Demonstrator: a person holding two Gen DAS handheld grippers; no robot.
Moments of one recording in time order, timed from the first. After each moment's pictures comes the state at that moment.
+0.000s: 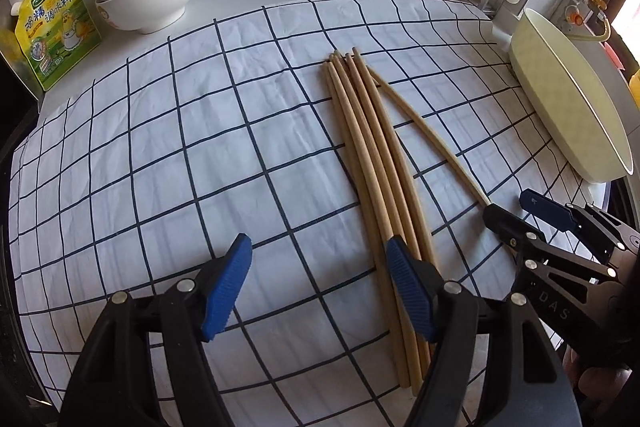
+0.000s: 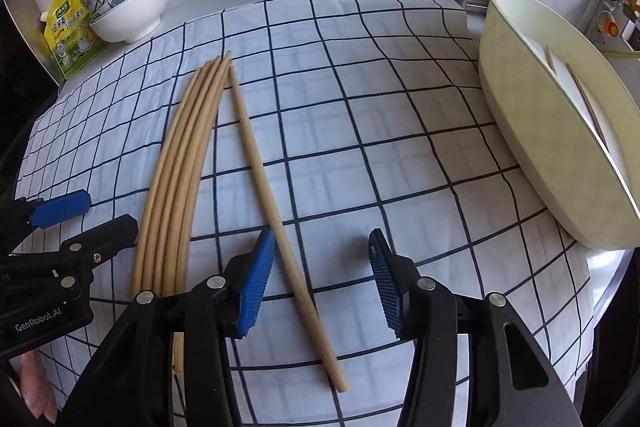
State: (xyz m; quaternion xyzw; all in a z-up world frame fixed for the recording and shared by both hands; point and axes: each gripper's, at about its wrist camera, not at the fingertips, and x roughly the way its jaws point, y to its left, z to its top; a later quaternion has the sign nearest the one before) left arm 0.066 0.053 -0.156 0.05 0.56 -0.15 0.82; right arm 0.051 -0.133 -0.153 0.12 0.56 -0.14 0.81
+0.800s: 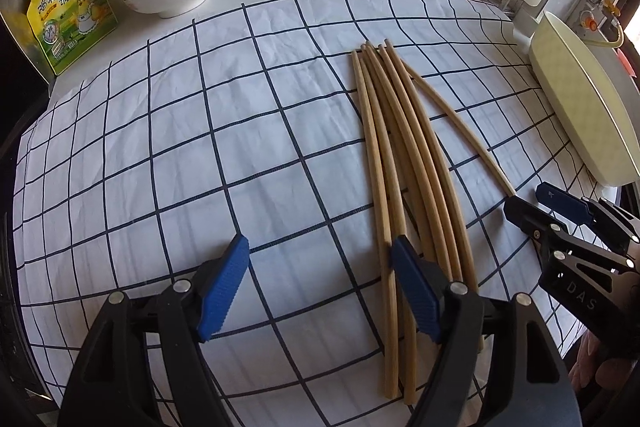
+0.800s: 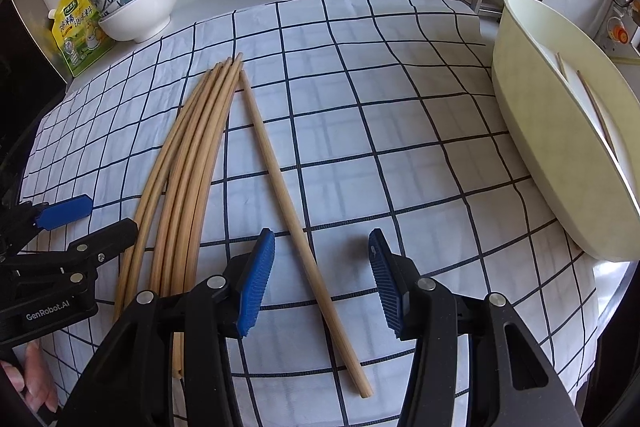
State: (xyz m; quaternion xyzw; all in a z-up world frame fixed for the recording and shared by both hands) left arm 0.070 0.072 -0.166 0.05 0.56 -0.12 0.82; right arm 0.059 -0.124 -0.154 0.11 0.55 -0.11 0.82
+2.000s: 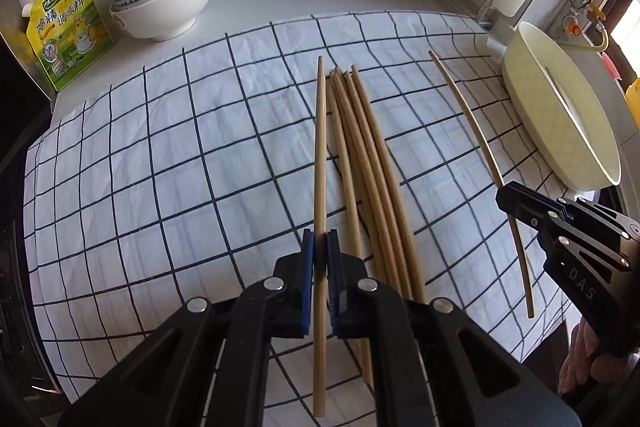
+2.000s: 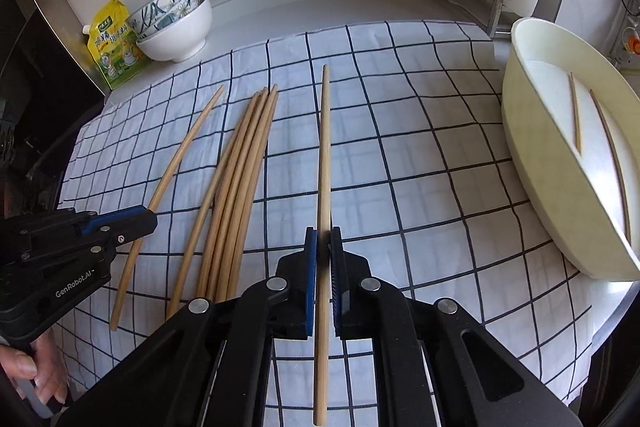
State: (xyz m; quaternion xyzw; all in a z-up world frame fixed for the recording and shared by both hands) left arm 0.057 0.058 -0.121 0.04 0.56 -0.14 0.82; right arm 0.049 -0.139 -0.105 0.14 0.52 -0.06 0.84
